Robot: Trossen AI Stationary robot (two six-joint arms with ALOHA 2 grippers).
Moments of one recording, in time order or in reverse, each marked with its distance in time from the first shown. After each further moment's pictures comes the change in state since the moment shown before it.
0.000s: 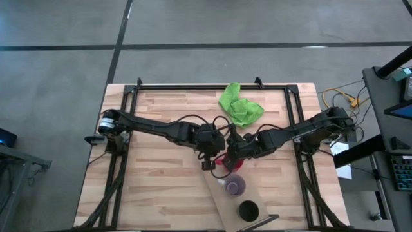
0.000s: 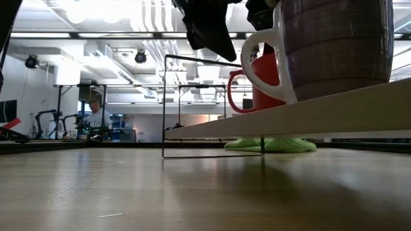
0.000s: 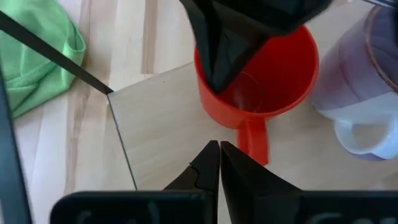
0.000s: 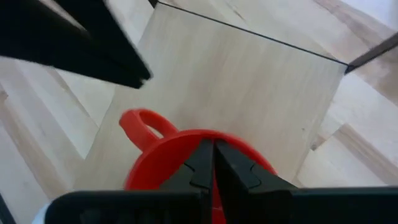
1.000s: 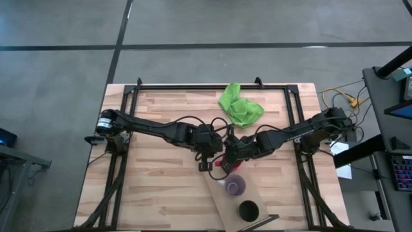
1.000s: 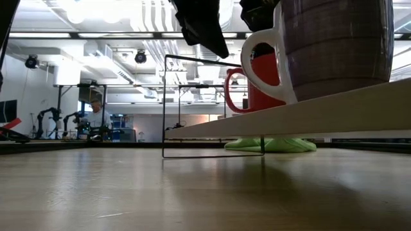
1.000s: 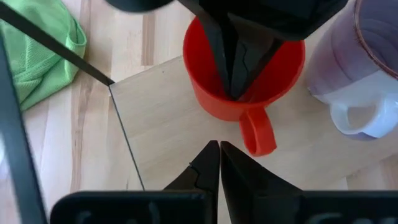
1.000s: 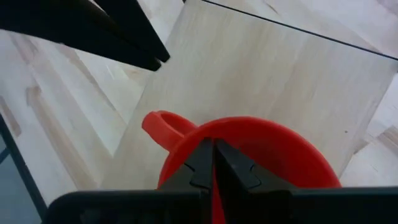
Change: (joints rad) left arm -0.017 -0.024 -0.005 -0.042 -0.021 0.012; right arm -0.003 0.023 0.000 0.089 -0.060 -0.002
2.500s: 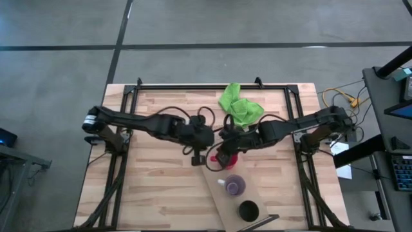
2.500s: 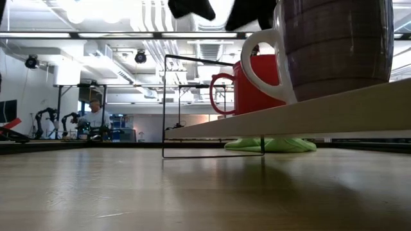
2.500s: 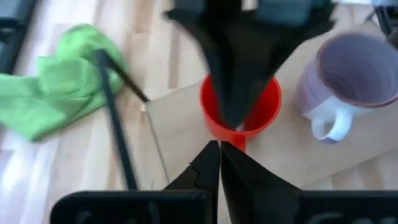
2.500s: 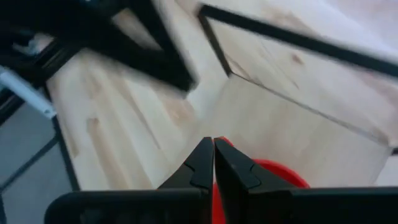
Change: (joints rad) left arm -0.004 -0.154 0.003 -0.045 -0.048 -0.004; right arm -0.044 -0.018 0.172 -0.022 0.008 -0.129
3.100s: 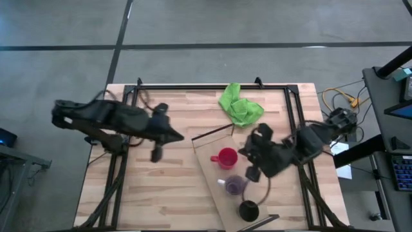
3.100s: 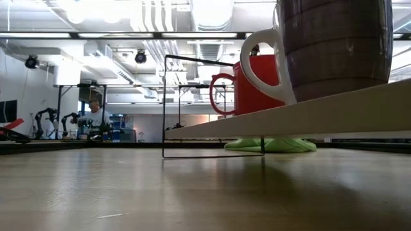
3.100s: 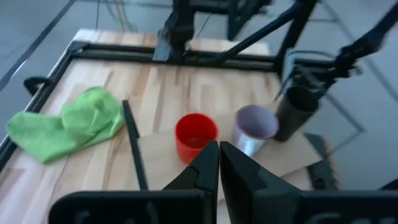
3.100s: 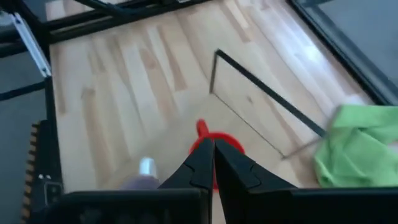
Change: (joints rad) left arm -0.112 -0.413 -0.017 -0.069 -0.039 -0.138; right arm 0.302 -0.013 0.483 -0.585 0.365 -0.148
